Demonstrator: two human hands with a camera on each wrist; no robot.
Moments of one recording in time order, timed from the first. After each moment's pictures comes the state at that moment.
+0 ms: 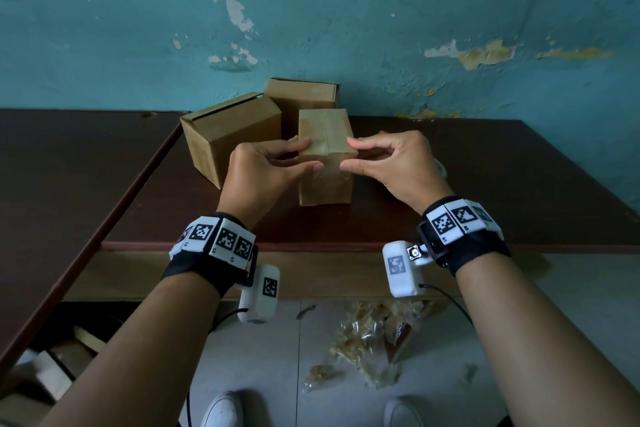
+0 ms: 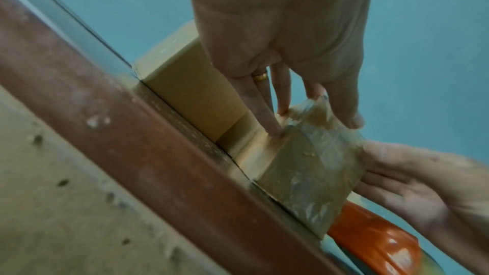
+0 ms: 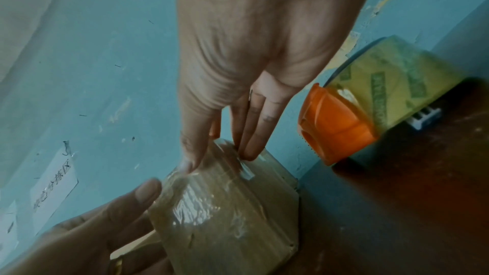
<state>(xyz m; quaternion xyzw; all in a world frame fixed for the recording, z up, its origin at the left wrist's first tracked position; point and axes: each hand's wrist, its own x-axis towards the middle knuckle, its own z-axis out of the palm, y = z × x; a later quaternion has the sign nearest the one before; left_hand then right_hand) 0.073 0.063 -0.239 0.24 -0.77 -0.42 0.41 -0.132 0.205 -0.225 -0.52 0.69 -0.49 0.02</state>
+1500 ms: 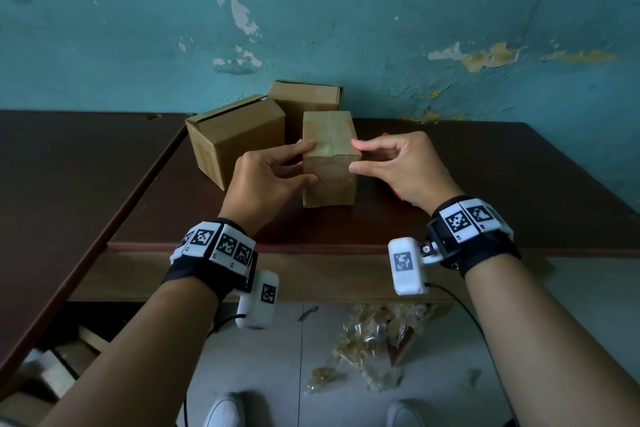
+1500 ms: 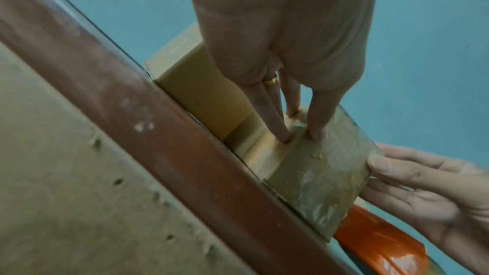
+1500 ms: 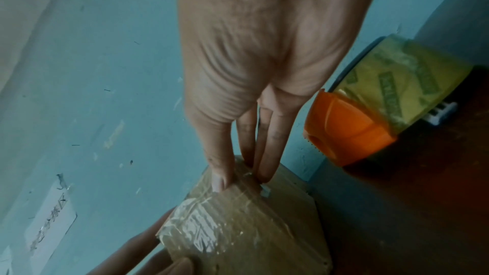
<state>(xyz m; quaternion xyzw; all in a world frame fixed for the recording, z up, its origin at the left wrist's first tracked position) 0.082 0.069 -0.238 0.20 -0.79 -0.43 0.38 -0.136 0.206 -0.220 -0.52 0.68 -0.51 0.10</state>
